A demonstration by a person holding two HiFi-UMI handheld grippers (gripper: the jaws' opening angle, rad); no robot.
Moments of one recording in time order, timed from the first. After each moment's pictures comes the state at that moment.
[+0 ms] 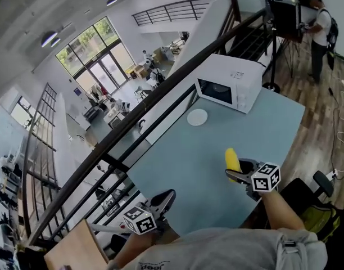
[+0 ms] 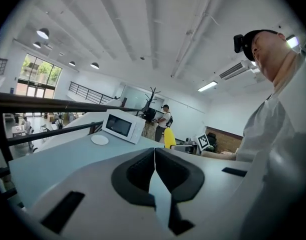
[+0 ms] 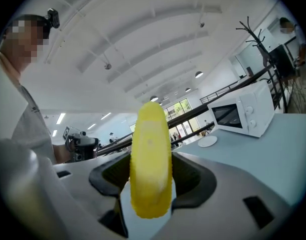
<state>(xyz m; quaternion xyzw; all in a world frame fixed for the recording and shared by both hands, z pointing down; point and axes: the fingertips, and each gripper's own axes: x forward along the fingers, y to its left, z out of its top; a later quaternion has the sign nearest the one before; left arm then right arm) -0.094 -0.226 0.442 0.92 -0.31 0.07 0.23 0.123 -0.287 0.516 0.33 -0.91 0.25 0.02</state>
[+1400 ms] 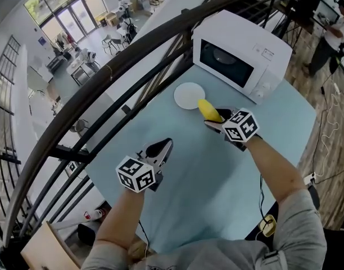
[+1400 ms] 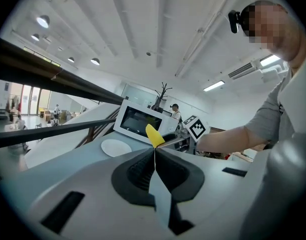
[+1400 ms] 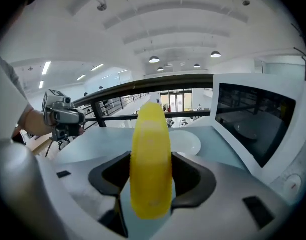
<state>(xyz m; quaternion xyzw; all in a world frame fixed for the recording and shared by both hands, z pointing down) -0.076 -0.542 0.605 0.93 -0.29 0.07 0.23 0.075 -0.623 0.669 0.33 -0.88 0.18 0.28</state>
